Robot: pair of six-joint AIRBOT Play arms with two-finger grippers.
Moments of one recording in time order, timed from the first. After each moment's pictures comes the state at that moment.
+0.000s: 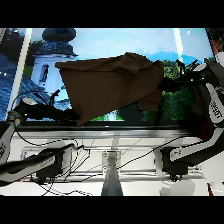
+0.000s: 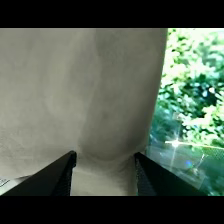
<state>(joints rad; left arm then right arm) 0.18 -1.24 0.51 0.81 -1.23 -0.99 -0.29 -1.72 1.26 -1.00 1.23 1.16</state>
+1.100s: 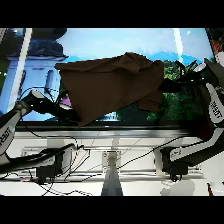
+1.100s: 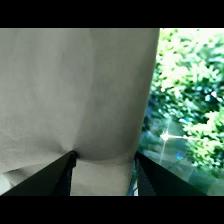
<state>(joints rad) 0.10 -1.41 0.64 0.90 -1.34 -0.99 -0.29 -1.72 1.26 -1.05 1.24 1.16</state>
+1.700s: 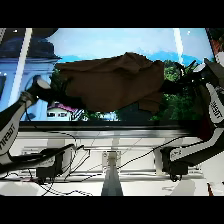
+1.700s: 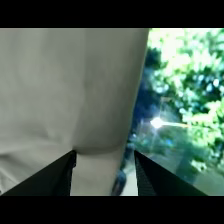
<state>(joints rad) -0.02 -1.40 0.94 0.80 -1.22 -0.98 -0.29 -1.72 1.26 -1.13 1.30 1.16</state>
